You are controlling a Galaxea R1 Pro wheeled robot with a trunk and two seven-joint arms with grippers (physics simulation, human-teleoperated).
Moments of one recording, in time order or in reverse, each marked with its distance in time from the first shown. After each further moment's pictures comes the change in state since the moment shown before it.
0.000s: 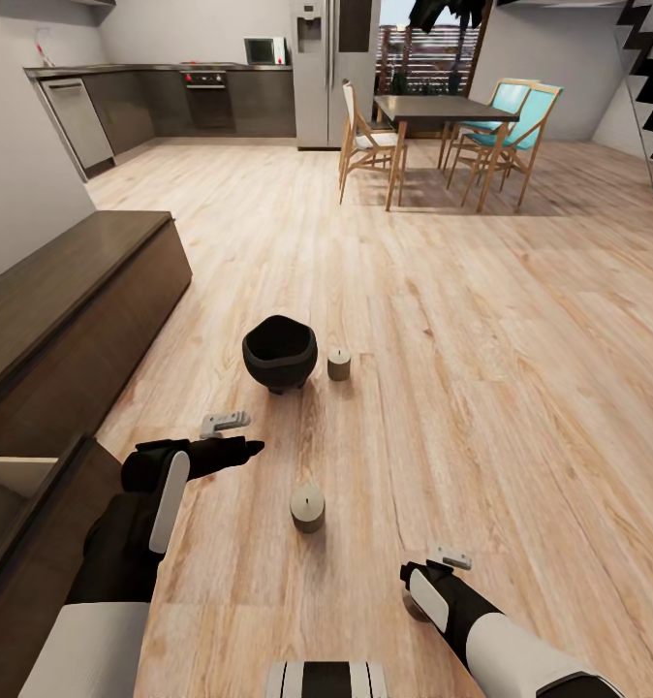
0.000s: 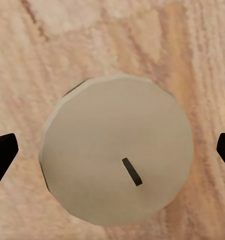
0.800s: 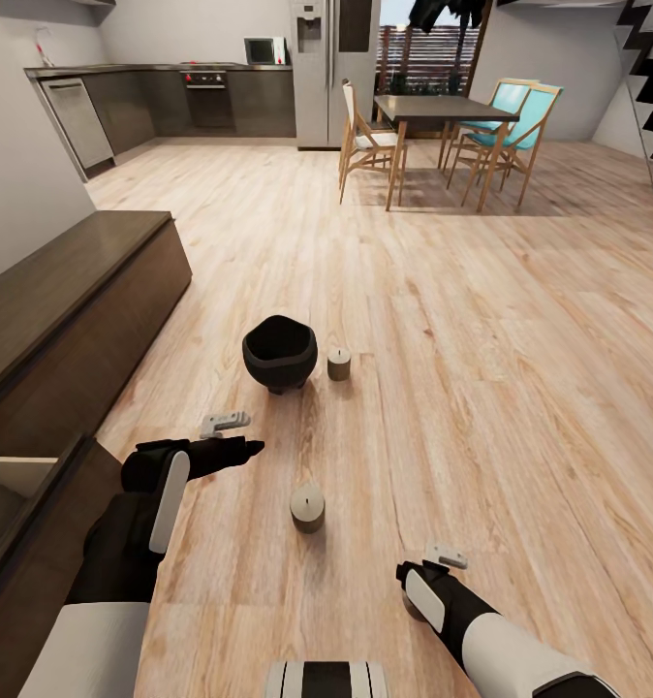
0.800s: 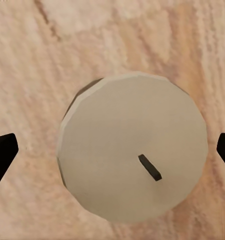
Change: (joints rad) left arm 0.000 0.000 -0.001 0.000 0.000 0.000 0.000; right arm 0.000 0.013 0.001 0.000 0.004 -0.007 0.001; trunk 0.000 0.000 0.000
